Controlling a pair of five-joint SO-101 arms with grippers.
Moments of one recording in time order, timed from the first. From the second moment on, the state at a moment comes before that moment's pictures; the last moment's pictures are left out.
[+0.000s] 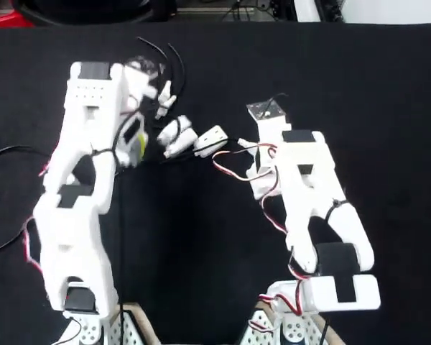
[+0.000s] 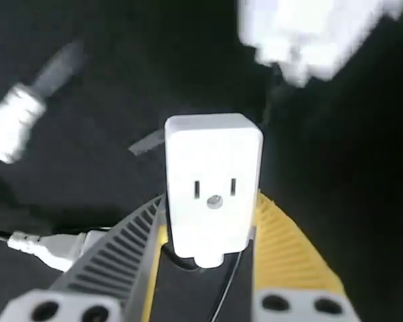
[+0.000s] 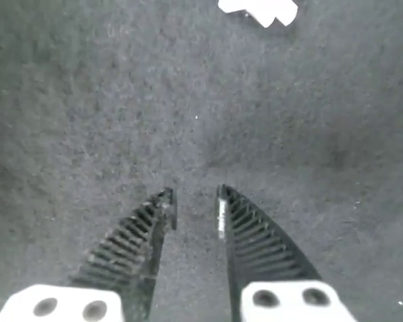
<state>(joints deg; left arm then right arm) -2.3 27.6 -25.2 98.9 -28.5 -3.2 -1.5 31.7 67.6 11.5</state>
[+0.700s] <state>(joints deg) 5.2 -20.2 51.2 65.0 -42.4 -3.2 -0.2 31.3 67.6 11.5</state>
